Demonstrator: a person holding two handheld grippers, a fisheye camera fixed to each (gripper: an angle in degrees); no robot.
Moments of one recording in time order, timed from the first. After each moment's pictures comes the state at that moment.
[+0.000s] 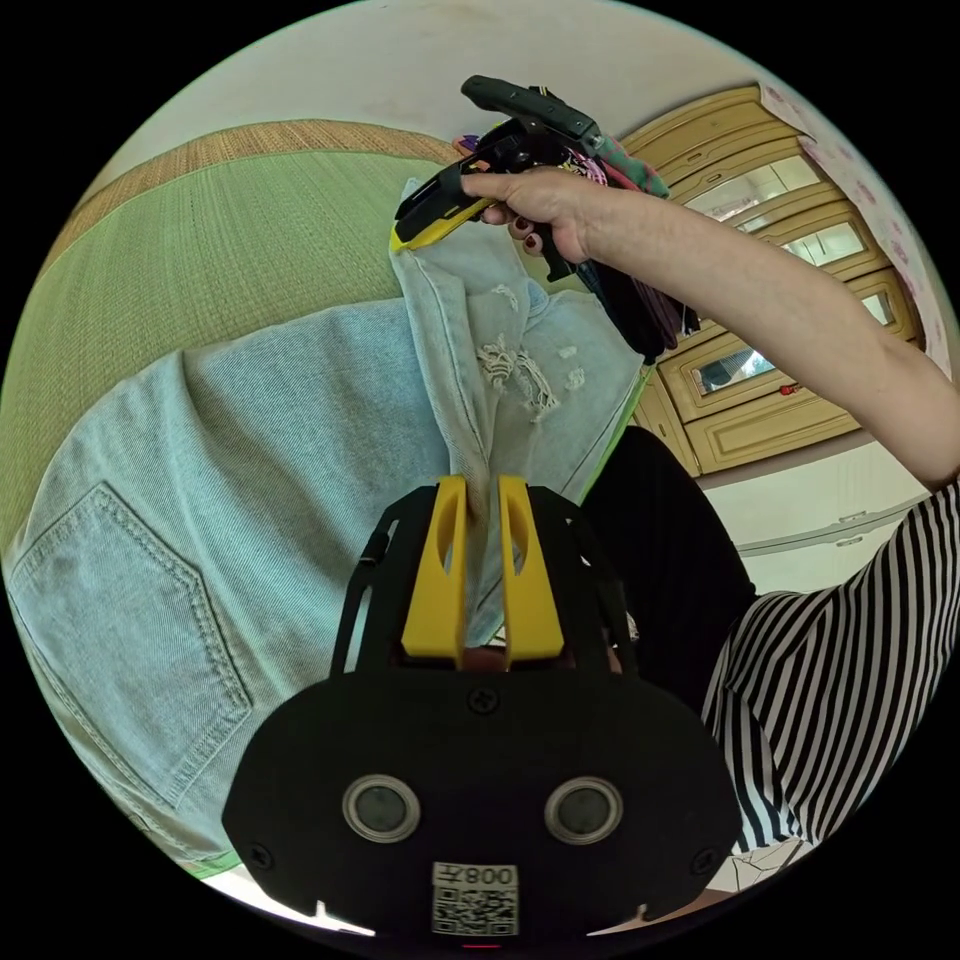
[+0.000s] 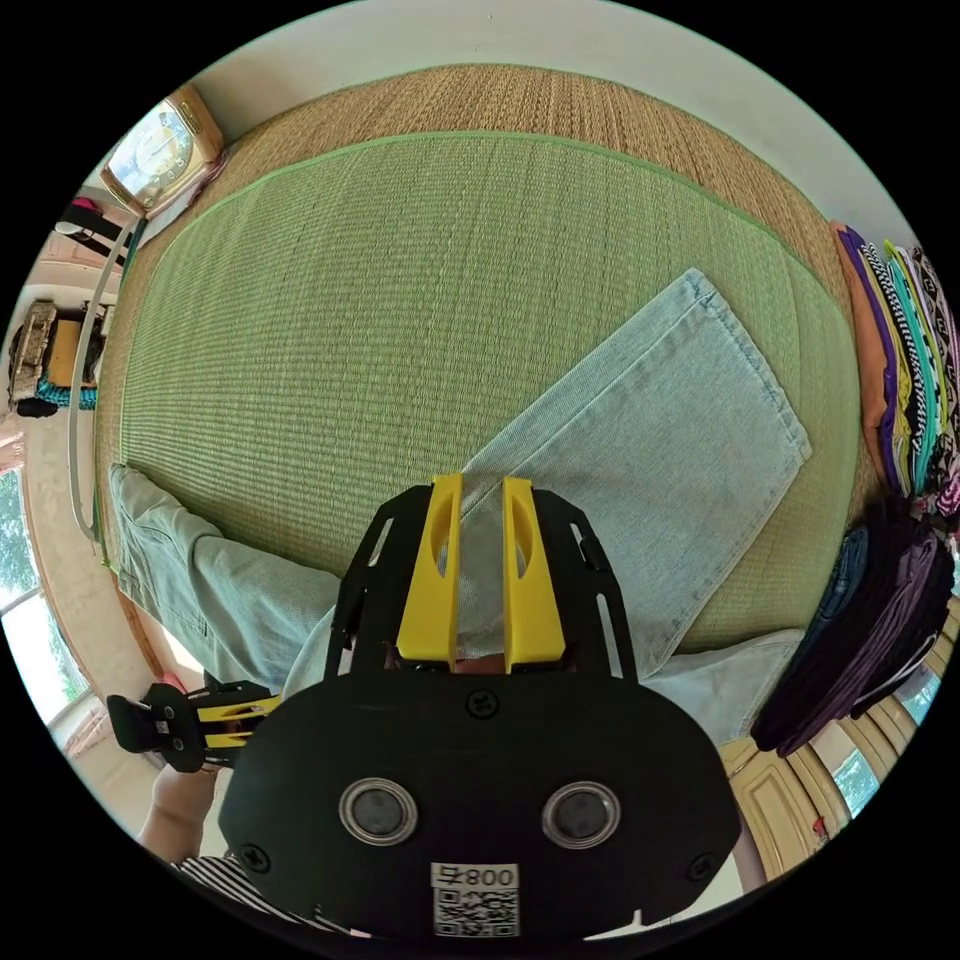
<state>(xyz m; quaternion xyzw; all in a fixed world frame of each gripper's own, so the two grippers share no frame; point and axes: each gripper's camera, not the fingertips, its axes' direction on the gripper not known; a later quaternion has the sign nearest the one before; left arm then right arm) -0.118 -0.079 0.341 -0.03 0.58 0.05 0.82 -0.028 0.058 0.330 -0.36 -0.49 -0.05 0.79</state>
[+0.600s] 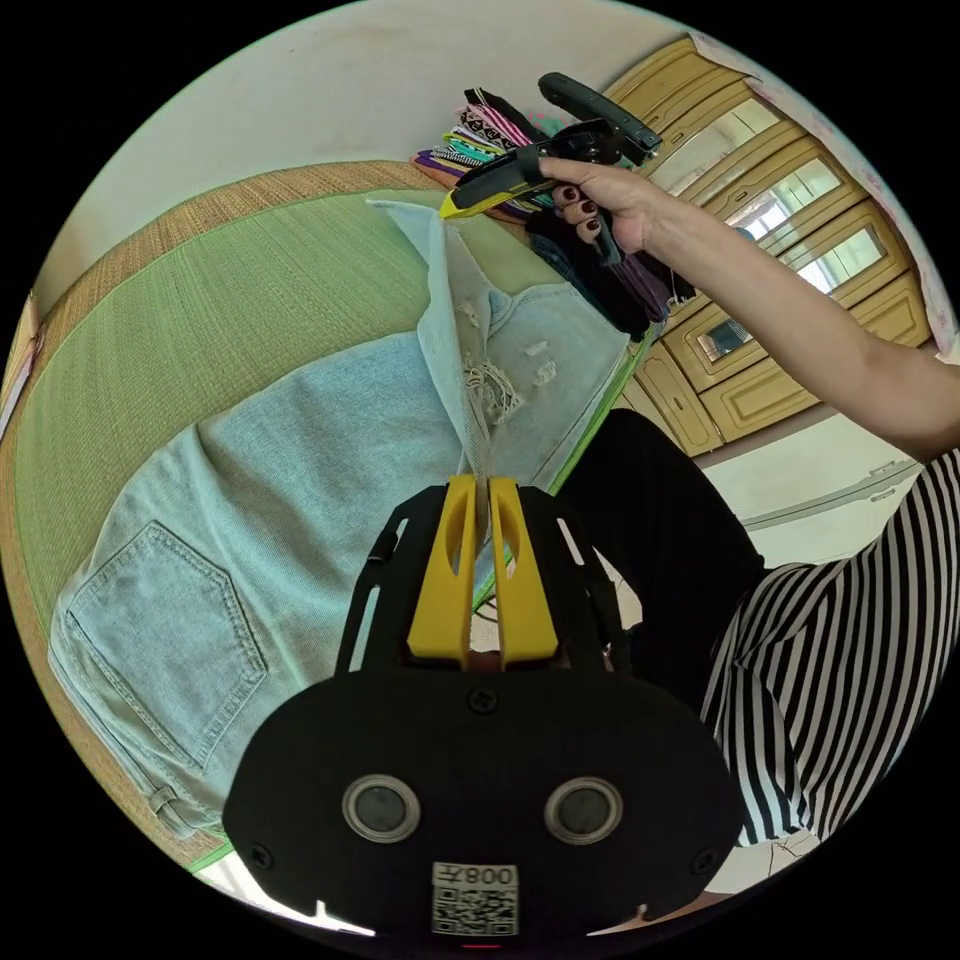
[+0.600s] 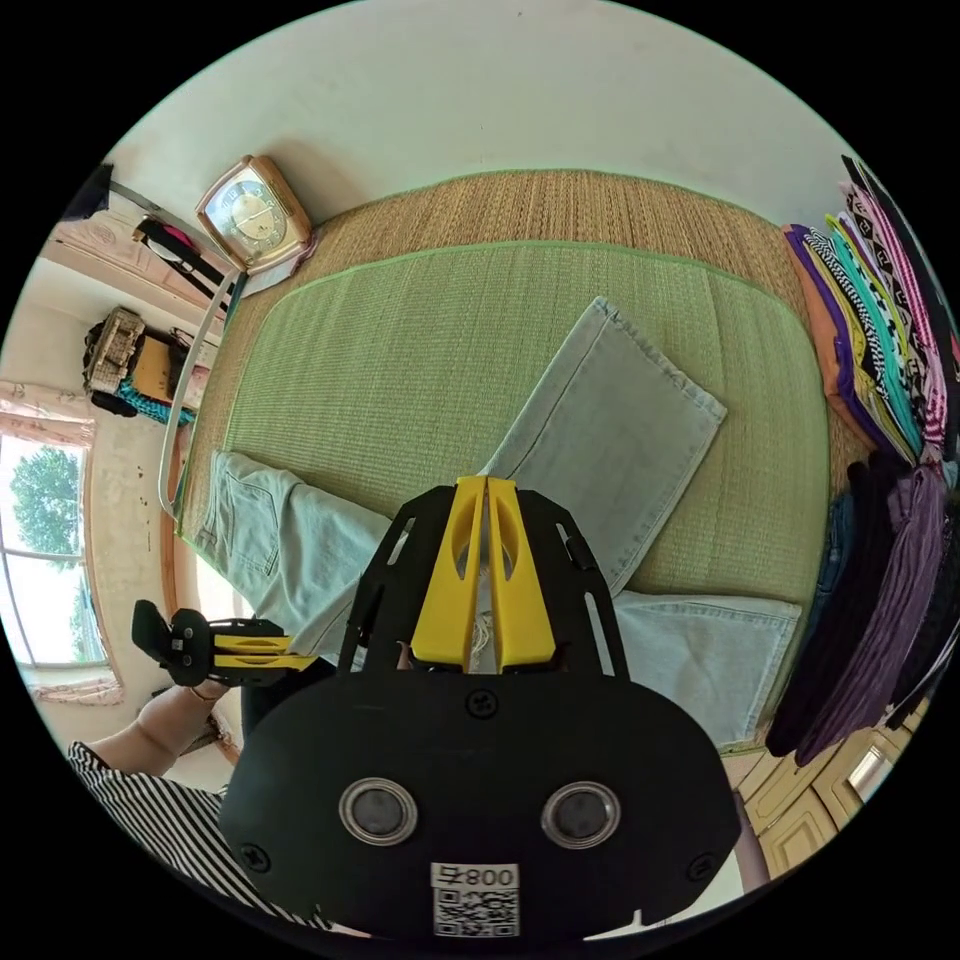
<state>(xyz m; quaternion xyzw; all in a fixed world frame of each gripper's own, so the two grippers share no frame) -0.029 -0.075 0.304 0.00 0.52 0.11 0.85 0.195 0.097 0.267 -0.25 -0.59 0.05 0.77</state>
